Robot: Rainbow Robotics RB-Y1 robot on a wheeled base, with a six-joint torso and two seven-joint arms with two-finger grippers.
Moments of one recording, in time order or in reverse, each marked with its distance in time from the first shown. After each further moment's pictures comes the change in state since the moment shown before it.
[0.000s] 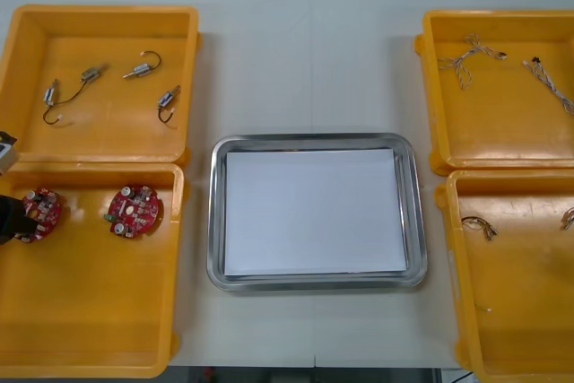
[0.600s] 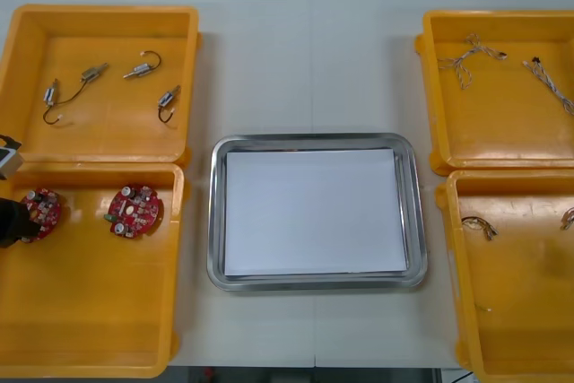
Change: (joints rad) right arm -0.061 0.000 0.072 0.010 0.042 -0.008 0.001; left arm 0.000 0.000 -0.030 0.016 -0.018 -0.029 0.000
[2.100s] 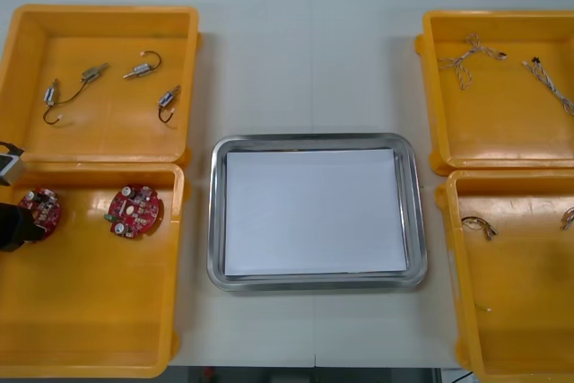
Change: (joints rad) right arm -0.014 0.000 0.059 0.045 0.027 -0.069 0.060; left arm 0.000 0.000 -0.035 0.050 0.010 -0.053 0.000
